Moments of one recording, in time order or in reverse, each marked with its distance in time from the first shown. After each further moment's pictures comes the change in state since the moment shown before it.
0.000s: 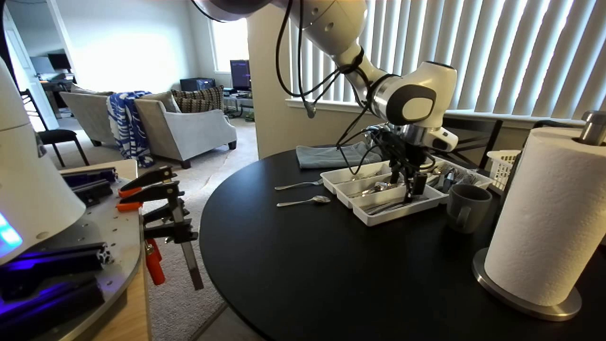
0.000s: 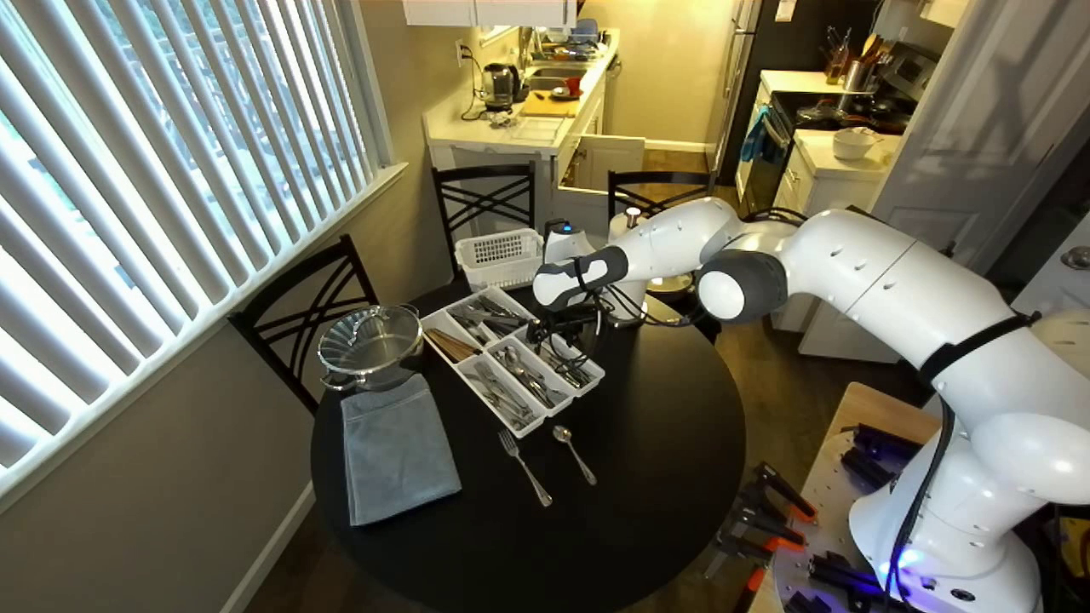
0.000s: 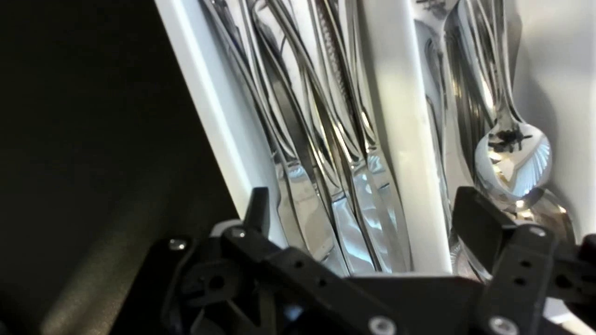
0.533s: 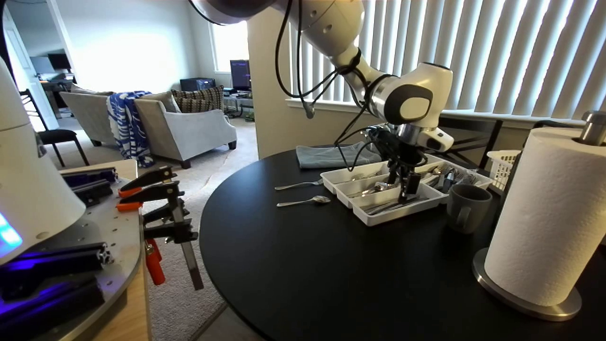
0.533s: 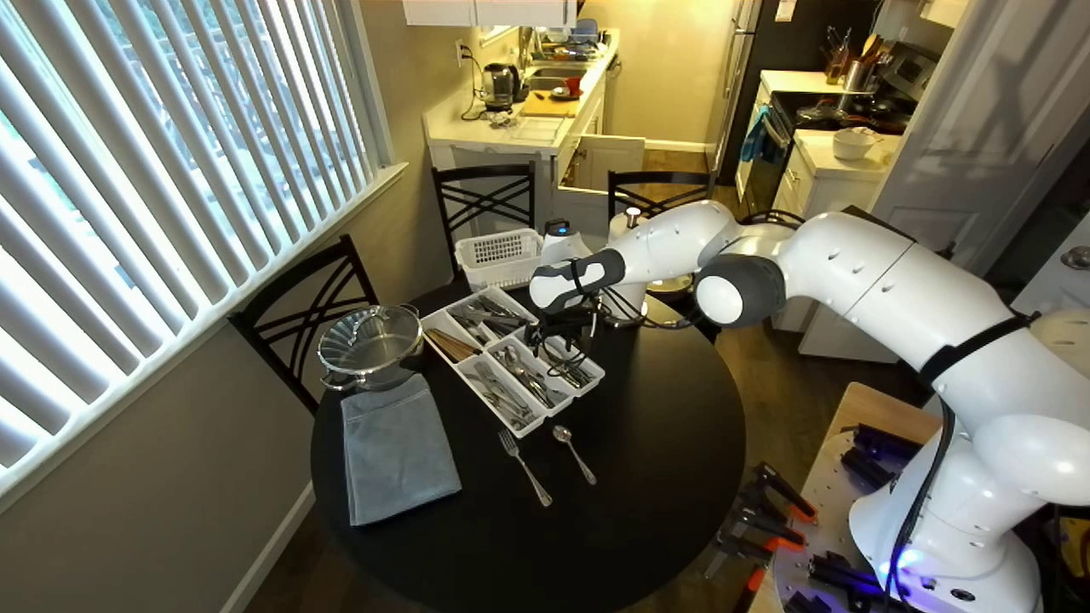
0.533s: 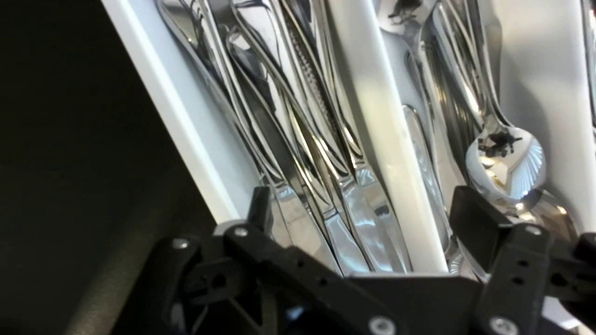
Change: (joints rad) arm 0.018 0.010 -0.008 0.020 -0.001 -0.028 0.103
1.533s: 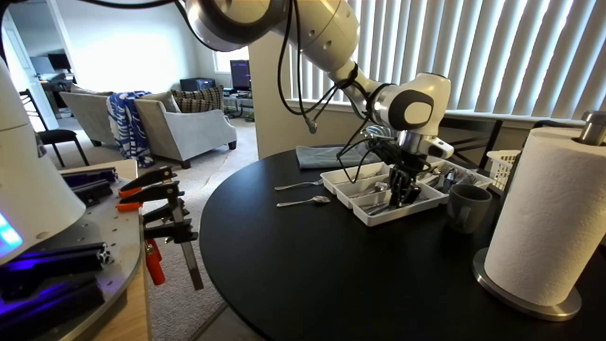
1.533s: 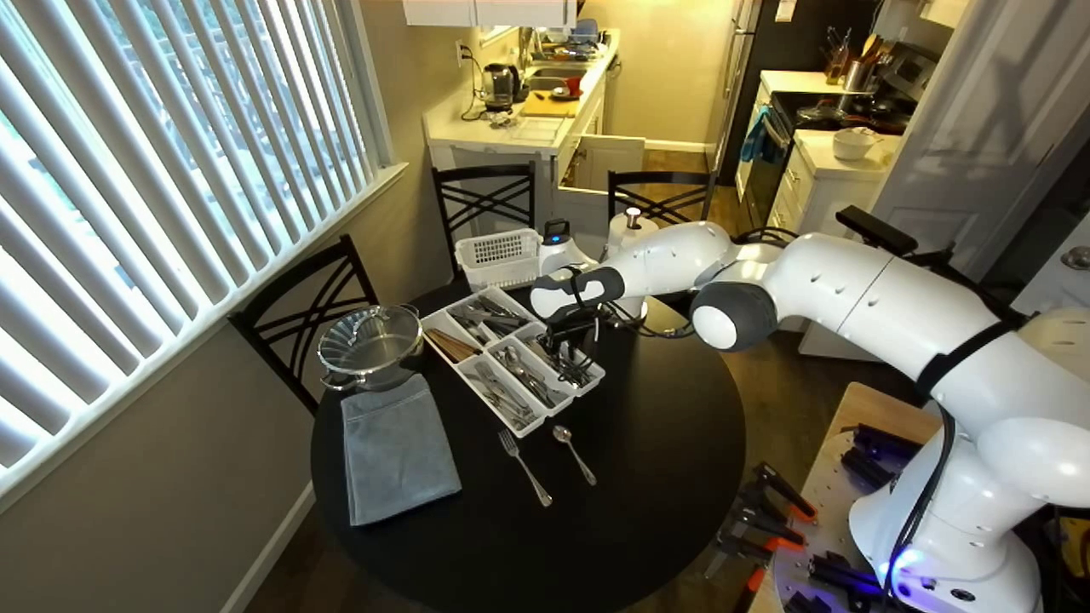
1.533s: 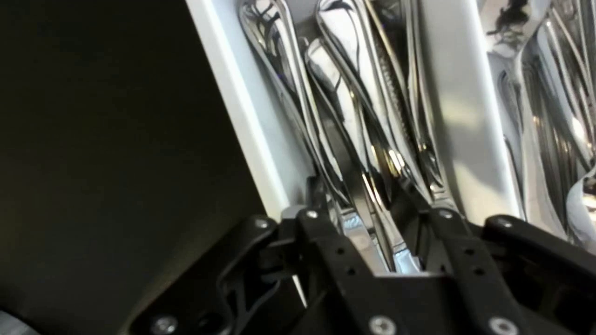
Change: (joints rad) arm 0.032 0.109 -0.083 0.163 -0.044 -0.144 0.013
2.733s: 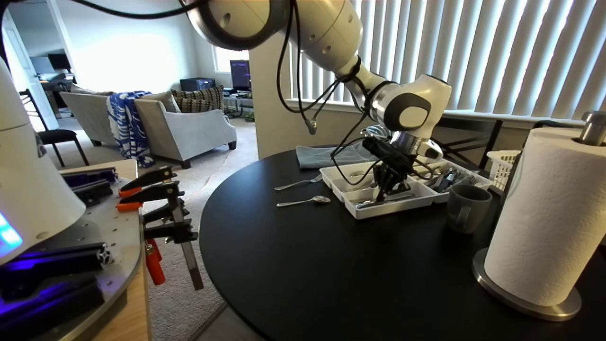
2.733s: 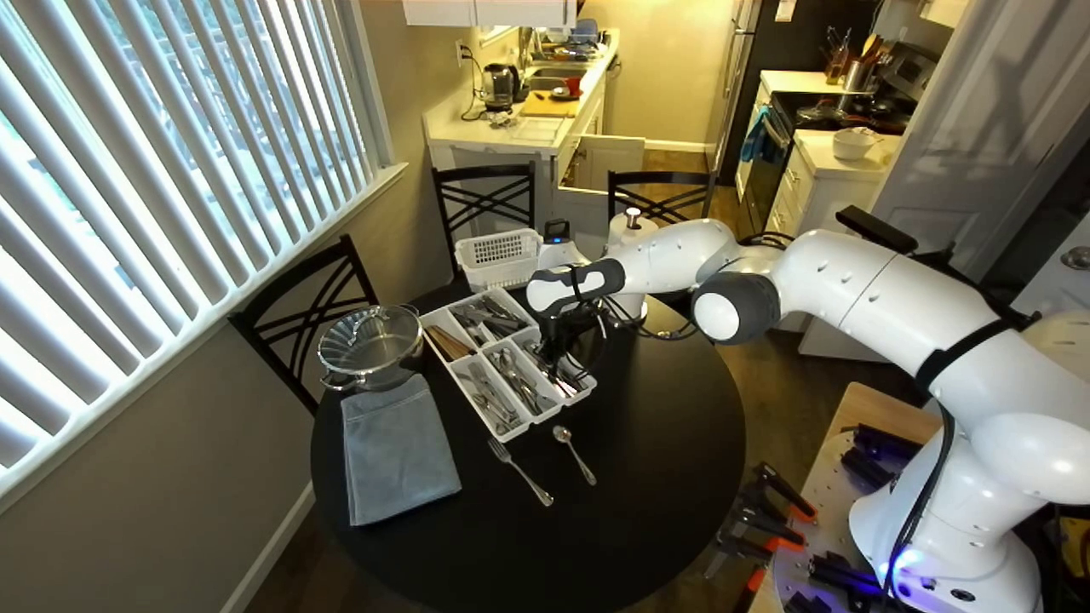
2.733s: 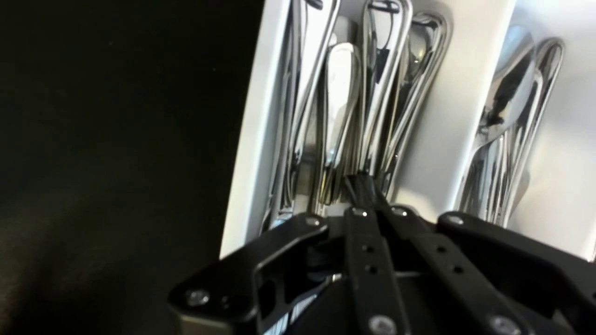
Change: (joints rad) arm -0.054 0.000 0.152 -0.003 0.020 -0.043 -0.489
